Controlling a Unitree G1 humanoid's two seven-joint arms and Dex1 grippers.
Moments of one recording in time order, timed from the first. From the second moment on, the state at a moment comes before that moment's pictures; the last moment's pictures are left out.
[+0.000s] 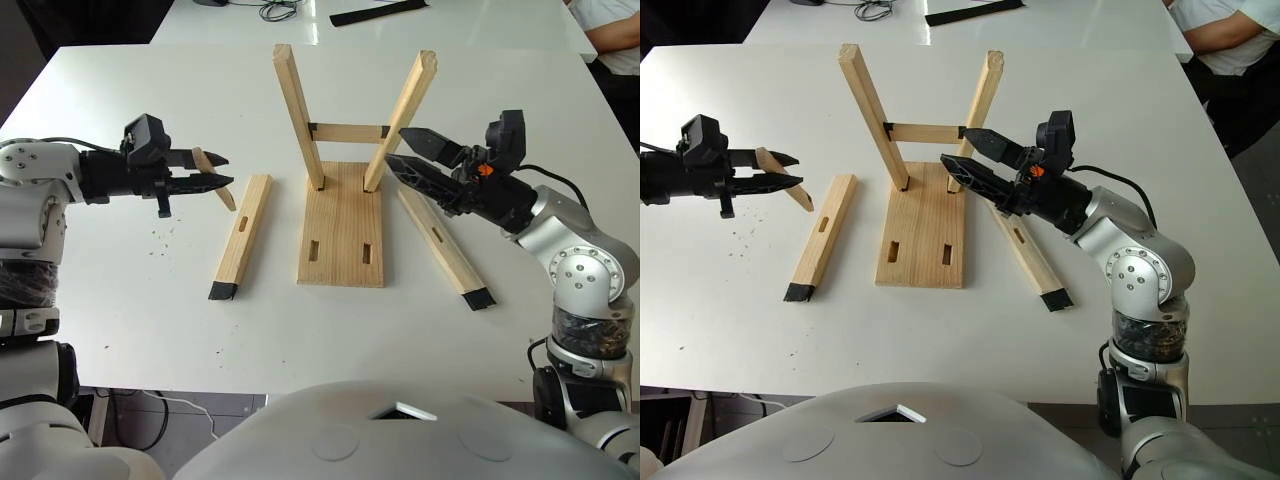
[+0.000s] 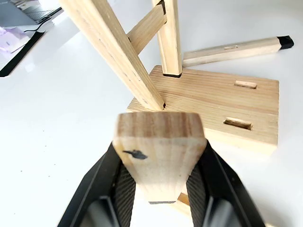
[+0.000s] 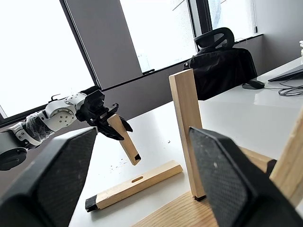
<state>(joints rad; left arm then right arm) -0.39 0.97 0.01 0.26 -0.43 0.14 -1.42 -0.19 -0.39 -0.12 -0.42 0.90 0.72 0.72</state>
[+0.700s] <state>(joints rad) -0.28 0.89 0.07 0.23 -0.42 0.03 -1.46 -0.21 -0.42 -0.11 -0.39 0.90 0.71 0.72</state>
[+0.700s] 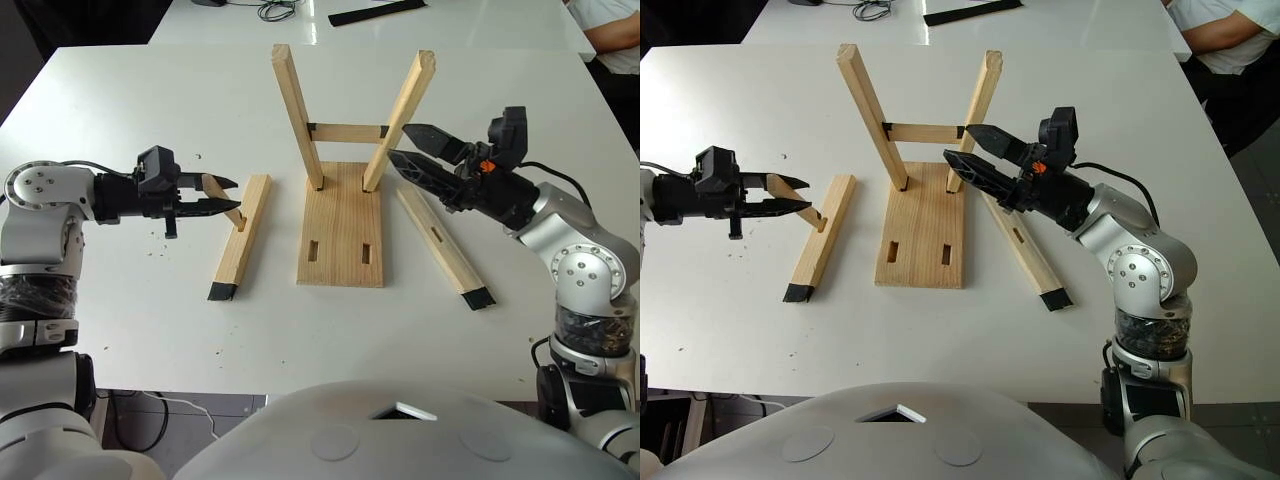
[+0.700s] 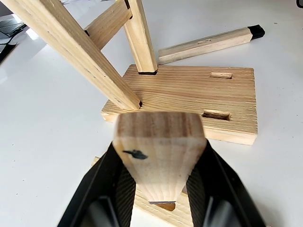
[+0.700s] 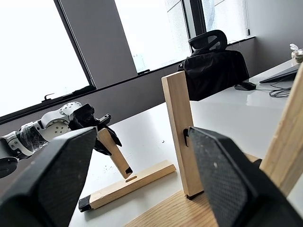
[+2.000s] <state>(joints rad) -0.23 0.86 -0.01 0.19 -0.41 -0.04 -1.56 -0.21 -0.42 -0.08 -0.38 0.91 0.72 0.73</state>
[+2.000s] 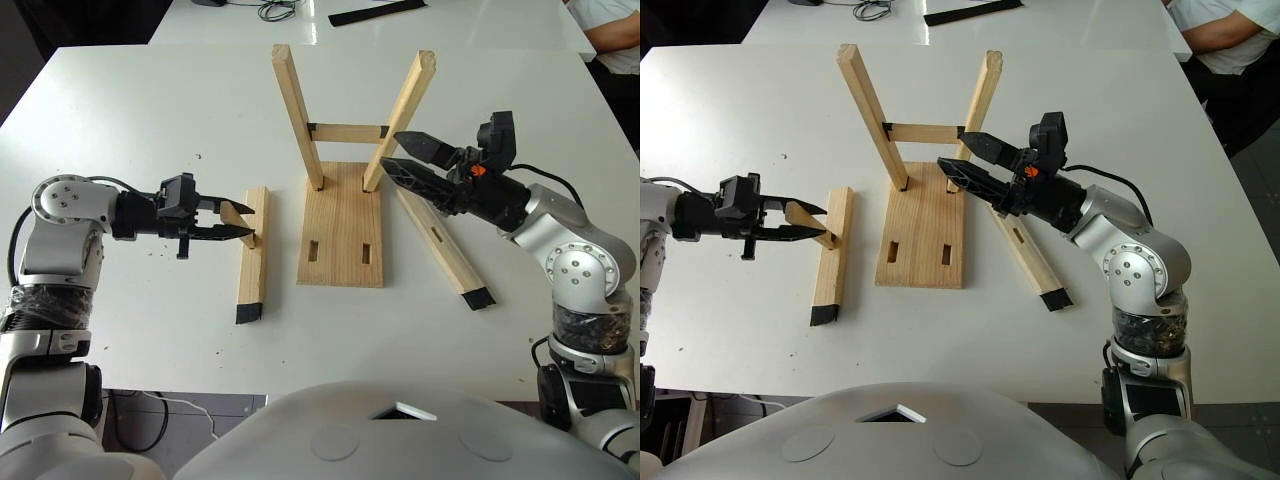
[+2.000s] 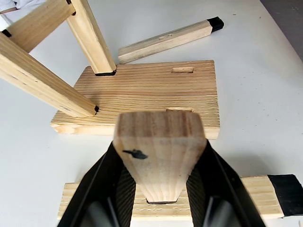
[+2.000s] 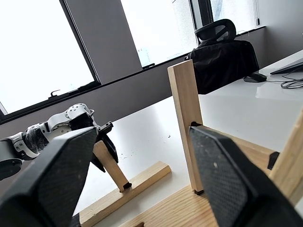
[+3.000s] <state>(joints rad) -0.37 0.86 -0.13 0.45 -0.42 -0.13 -1.61 -0.21 -0.39 -0.05 -0.38 0.94 0.75 0.68</state>
